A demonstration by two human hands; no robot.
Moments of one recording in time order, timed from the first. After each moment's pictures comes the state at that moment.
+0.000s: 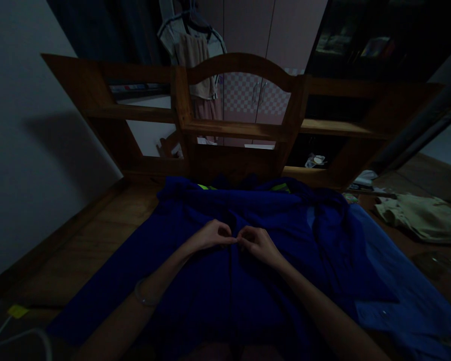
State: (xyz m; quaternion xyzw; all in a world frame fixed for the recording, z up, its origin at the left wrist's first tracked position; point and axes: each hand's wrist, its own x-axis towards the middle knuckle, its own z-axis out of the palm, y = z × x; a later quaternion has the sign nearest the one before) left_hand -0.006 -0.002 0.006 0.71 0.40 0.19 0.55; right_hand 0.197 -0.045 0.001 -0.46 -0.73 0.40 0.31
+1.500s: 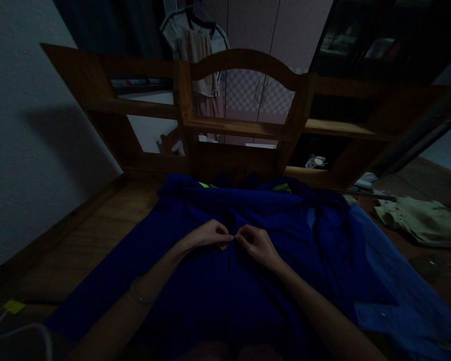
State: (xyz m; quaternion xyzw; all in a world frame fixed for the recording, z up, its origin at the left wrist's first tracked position) left_hand -0.012 -0.003 0.014 0.68 0.40 0.12 0.60; right_hand 0.190 -0.046 -0.003 -0.47 -0.74 0.33 0.34
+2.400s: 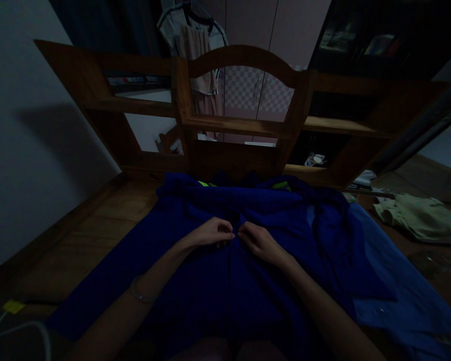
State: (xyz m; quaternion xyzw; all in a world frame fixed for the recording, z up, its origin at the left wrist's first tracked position) left_hand -0.008 -0.006 0.021 0.70 0.38 0.17 0.59; right_hand 0.204 -0.047 0.012 -0.39 -0.83 0.26 0.29
